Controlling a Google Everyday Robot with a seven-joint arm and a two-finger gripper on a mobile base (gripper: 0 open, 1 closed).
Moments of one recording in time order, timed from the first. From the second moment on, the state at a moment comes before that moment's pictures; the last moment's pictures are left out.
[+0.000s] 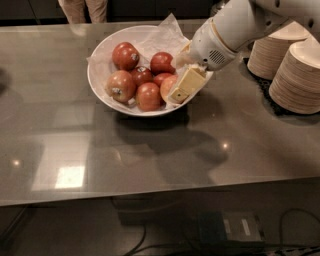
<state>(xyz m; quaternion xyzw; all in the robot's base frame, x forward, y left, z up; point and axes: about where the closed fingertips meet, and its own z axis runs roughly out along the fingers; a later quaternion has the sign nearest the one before) 0.575 -0.052 0.931 -0.63 0.70 0.15 0.30</state>
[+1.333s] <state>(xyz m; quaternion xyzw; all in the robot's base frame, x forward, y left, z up) 0.596 -0.059 0.907 -0.59 0.72 0.22 0.29</state>
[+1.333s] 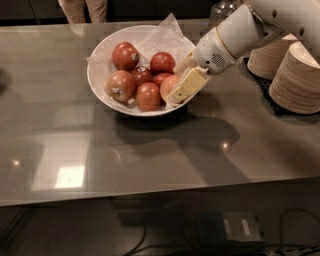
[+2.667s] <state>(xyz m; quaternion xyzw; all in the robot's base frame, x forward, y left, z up) 0.597 -0.055 0.881 -0.58 0.74 0.24 0.25</state>
